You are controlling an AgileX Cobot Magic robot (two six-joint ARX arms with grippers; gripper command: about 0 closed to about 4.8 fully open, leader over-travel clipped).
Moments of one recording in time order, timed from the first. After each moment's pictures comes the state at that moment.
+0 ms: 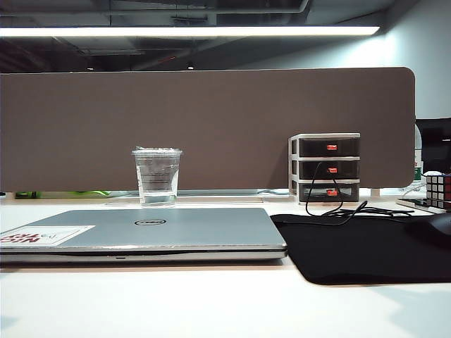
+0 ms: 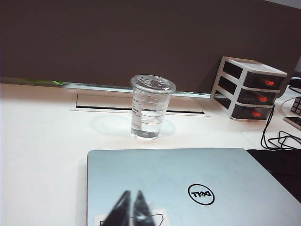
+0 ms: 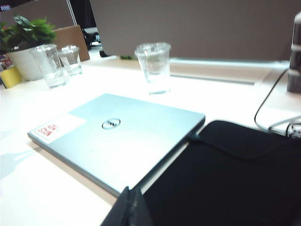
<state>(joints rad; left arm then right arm) -0.11 0.00 0.01 0.06 0.16 -0.16 -0.03 0.00 0.01 -0.01 -0.69 0.13</state>
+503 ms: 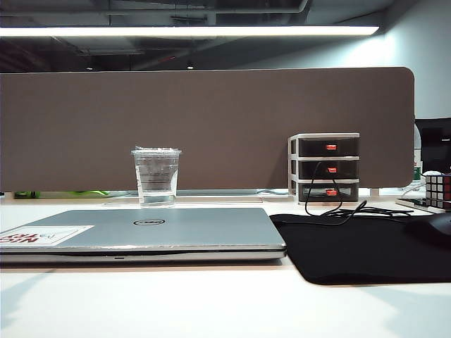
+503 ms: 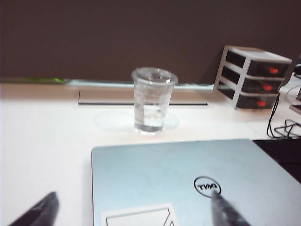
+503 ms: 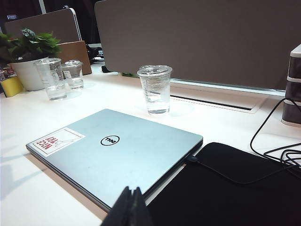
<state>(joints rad) -0.11 0.00 0.01 0.04 0.16 -0.11 -0.03 0.00 0.01 0.08 -0.69 0.13</state>
